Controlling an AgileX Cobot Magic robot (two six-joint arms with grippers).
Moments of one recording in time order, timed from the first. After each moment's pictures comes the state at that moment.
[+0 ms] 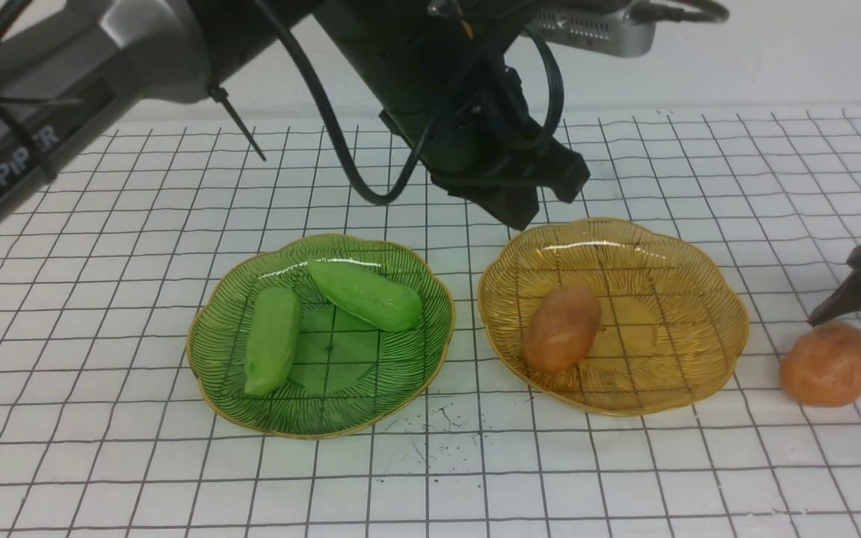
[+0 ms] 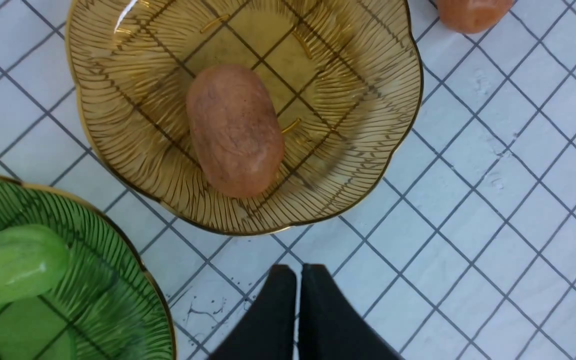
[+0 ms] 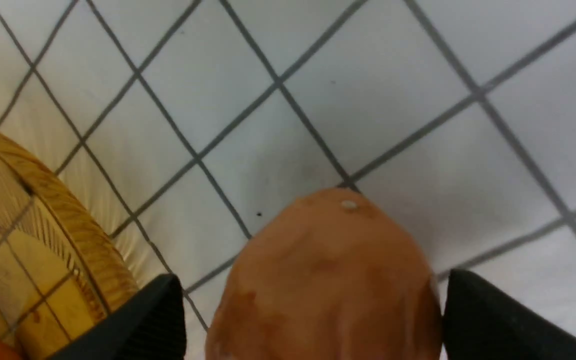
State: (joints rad) right arm -0.34 1.89 -1.15 0.66 0.85 -0.11; left arm -0.60 1.89 -1.99 -0.24 1.24 0.17
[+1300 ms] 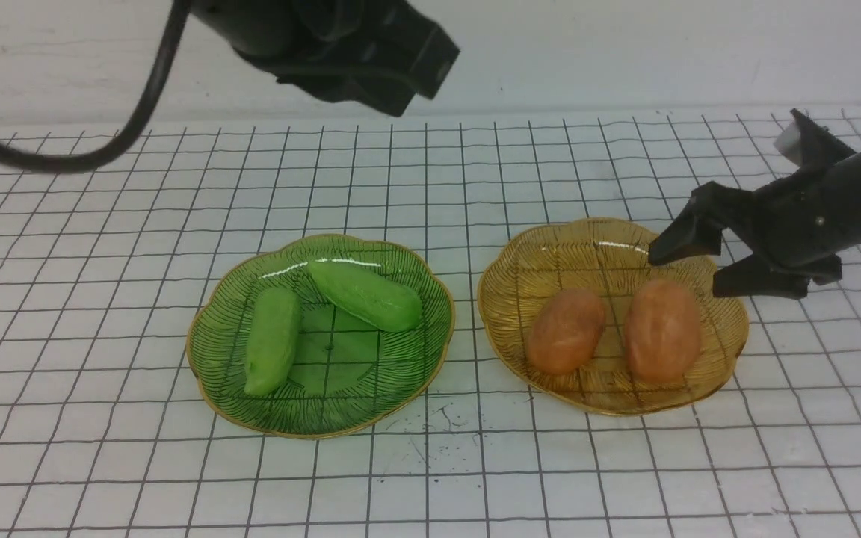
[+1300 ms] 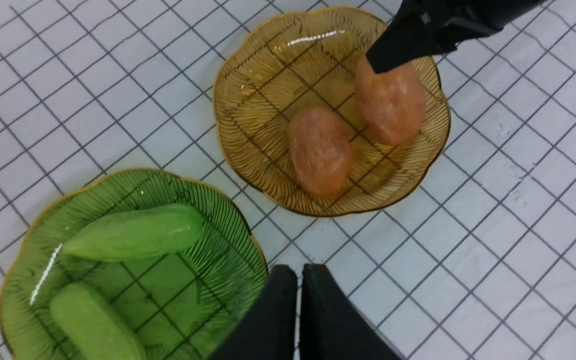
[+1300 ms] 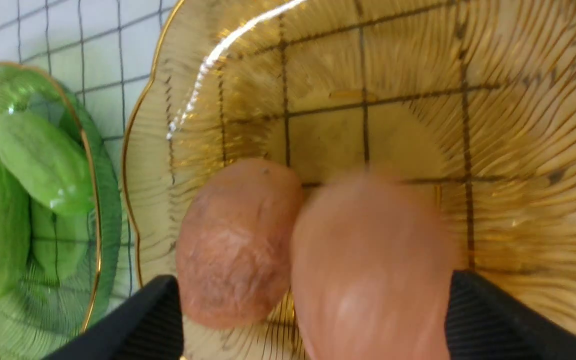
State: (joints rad) right arm -0.02 1.82 -1.30 0.77 0.94 -0.35; left arm -0.60 1.49 -1.84 -0.06 1.26 0.10
